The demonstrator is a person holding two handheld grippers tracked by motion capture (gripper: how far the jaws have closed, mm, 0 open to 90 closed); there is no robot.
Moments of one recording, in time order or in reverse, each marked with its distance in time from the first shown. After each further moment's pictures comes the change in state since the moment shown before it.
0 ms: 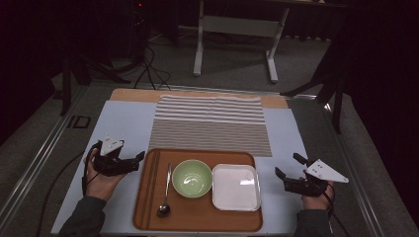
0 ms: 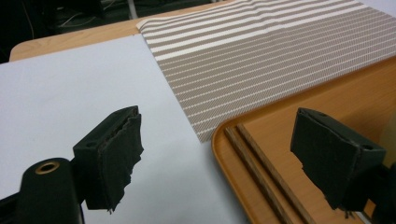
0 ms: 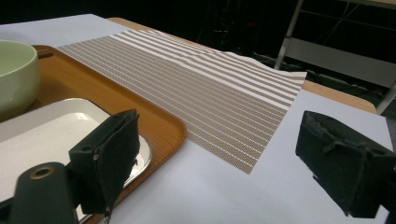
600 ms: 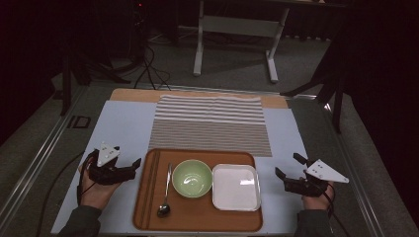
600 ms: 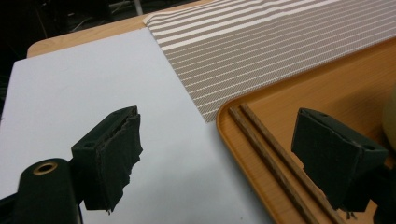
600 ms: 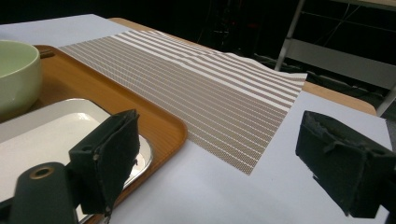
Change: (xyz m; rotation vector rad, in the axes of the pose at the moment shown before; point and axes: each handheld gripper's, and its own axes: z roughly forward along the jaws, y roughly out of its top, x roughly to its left) left arm -0.005 -0.017 -0.014 -0.003 0.040 0.045; right arm 0.001 0.001 -0.001 -0.002 0.004 -0.006
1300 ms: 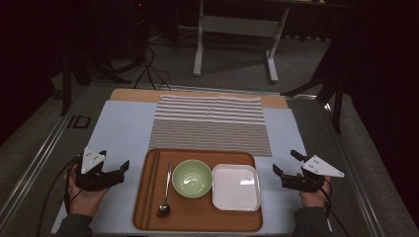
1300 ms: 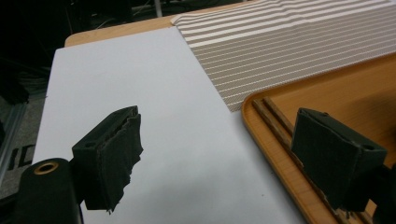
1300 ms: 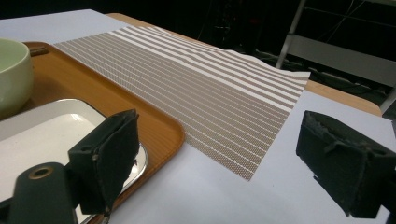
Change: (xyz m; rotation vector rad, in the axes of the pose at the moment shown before) left arm 0.016 -0.015 -0.023 -0.034 0.058 -0.067; right arm -0.003 0.003 0.013 0.022 0.004 -0.003
